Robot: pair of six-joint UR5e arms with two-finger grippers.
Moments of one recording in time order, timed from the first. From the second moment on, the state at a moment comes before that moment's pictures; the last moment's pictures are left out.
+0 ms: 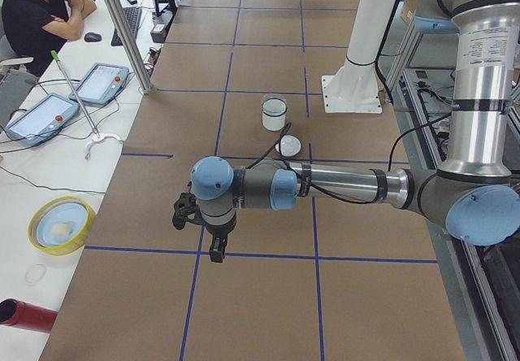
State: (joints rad) left arm -1.62 -1.55 -1.65 -1.52 -2.36 0.10; right arm 1.57 -1.68 1.66 -1.57 2.29 0.01
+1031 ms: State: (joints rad) left arm -1.63 -1.53 -1.67 -1.49 -2.35 0.05; right arm 1.57 -1.68 1.66 -1.57 2.29 0.01
